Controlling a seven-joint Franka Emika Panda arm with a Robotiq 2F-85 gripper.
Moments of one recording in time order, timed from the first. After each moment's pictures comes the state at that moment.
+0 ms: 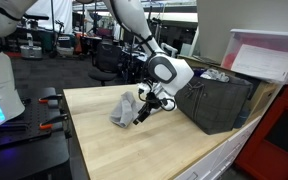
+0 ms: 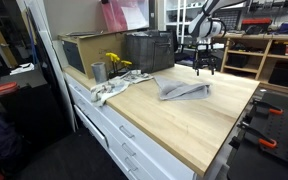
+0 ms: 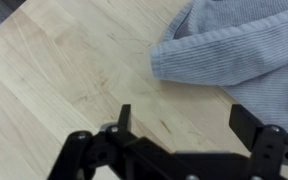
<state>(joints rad) -0.37 0.76 -0.19 -1.66 0.27 1.92 0.15</state>
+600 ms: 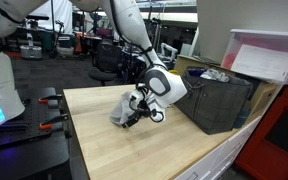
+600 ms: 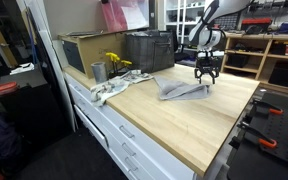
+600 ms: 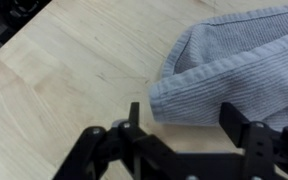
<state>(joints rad) -0.38 0.84 -0.19 -1.65 0.36 1.84 0.19</state>
